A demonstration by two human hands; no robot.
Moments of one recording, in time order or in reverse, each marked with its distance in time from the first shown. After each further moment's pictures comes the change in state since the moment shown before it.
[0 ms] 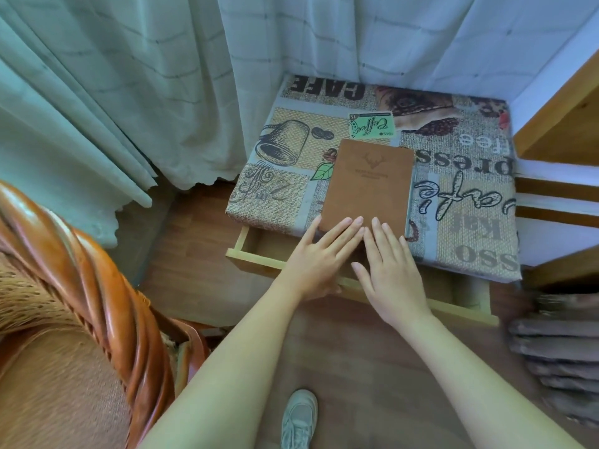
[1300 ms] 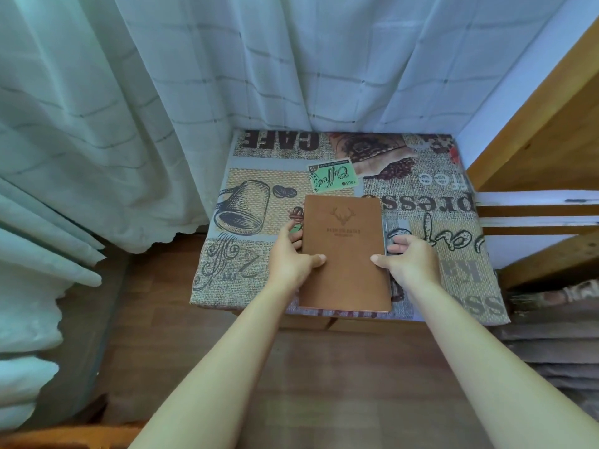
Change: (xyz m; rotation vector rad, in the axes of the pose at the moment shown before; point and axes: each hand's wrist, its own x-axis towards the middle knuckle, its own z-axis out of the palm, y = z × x) left_hand 0.111 -0.068 -0.028 -1.564 -0.016 -0.958; right_hand 0.113 0.059 -0.046 0.952 0.041 0.952
